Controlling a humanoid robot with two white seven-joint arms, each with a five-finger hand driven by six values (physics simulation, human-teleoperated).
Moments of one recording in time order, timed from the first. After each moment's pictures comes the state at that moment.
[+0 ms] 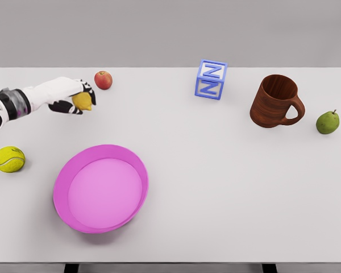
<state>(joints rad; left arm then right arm) -0.66 0.46 -0.21 -1.02 -0.67 -0.61 -0.61 0.05 0.00 -0.30 0.08 0.25 -0.01 0.09</state>
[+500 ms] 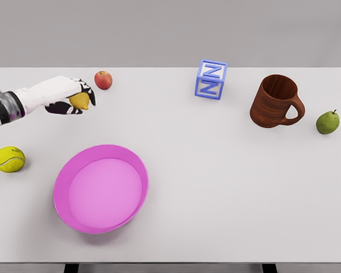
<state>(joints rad) -0.58 0.51 -0.21 -1.16 -0.58 -0.61 -0.61 0.05 0.00 -0.30 0.08 0.25 -0.01 0.09</state>
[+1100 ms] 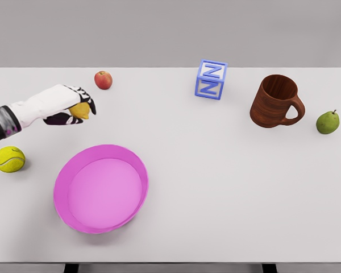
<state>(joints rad) -0.42 0.52 -0.11 -1.36 -0.57 -0.61 -0.61 0.05 0.00 -0.30 0.08 0.25 -0.01 0.09</state>
